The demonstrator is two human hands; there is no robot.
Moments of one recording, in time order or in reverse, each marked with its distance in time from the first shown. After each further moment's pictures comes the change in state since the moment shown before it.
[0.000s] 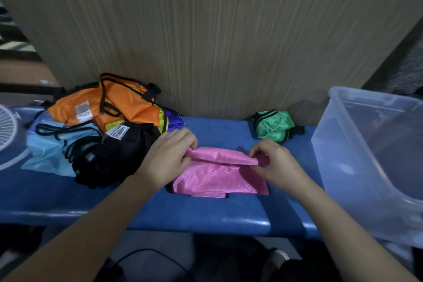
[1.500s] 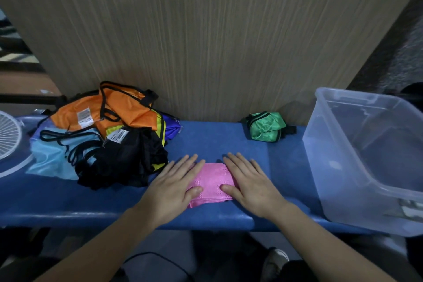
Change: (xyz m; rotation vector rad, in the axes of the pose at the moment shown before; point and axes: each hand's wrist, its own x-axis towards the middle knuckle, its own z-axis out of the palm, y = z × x) left_hand -0.061 0.034 0.028 0.042 -0.370 -0.138; right_hand -0.037 -0.007 0.052 -0.413 -0.243 -0.086
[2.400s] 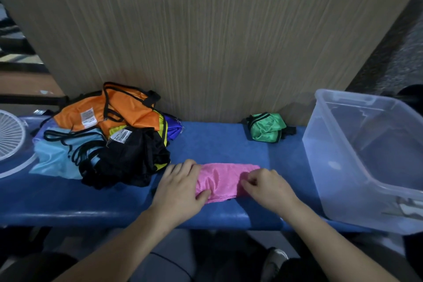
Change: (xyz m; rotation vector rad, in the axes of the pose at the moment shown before) left_hand 0.001 0.031 -0.010 0.018 0.230 -0.105; right_hand -0.013 -0.010 -0.034 0.163 0.003 0.442
